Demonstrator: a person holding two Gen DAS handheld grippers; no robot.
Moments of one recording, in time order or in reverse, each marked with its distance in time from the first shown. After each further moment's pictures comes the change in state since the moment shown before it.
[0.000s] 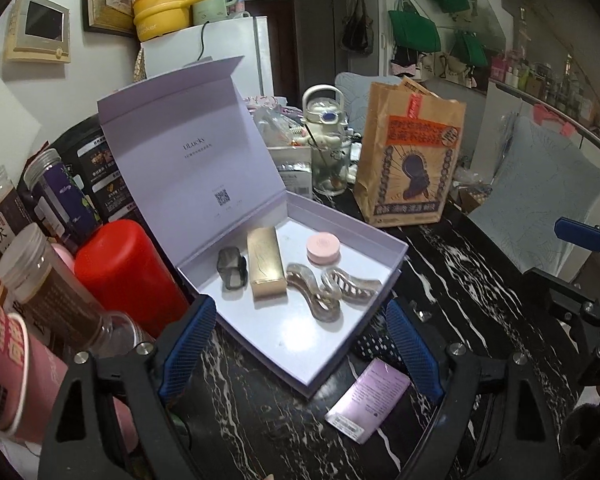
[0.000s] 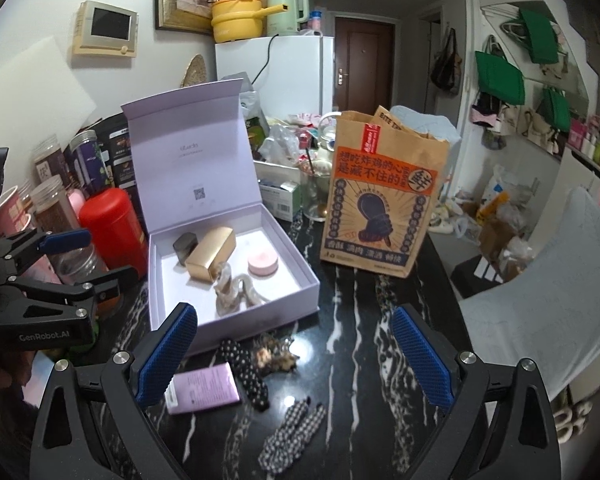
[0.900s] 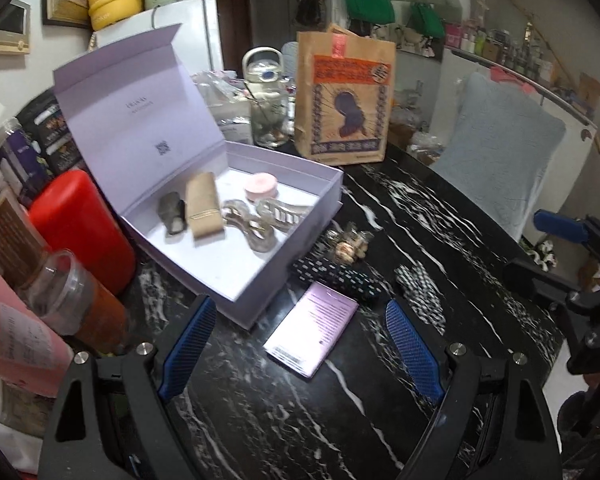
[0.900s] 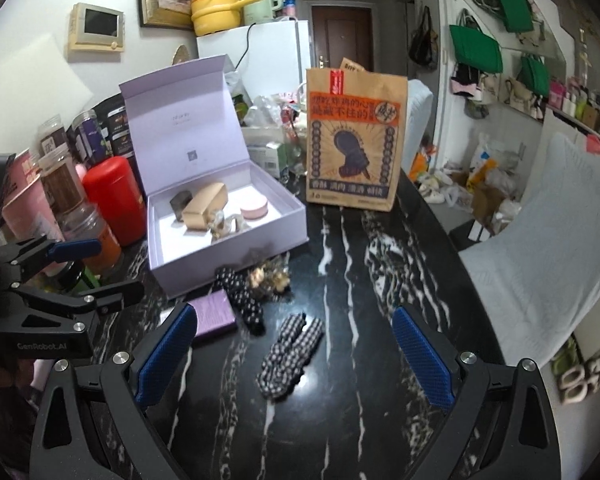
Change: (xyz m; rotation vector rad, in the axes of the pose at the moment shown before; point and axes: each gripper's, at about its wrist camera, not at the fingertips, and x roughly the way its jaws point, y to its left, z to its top) left arm -0.005 -0.039 -0.065 0.086 0.078 -0.140; right arm -0.027 -0.010 -0.086 0.086 0.036 -0.001
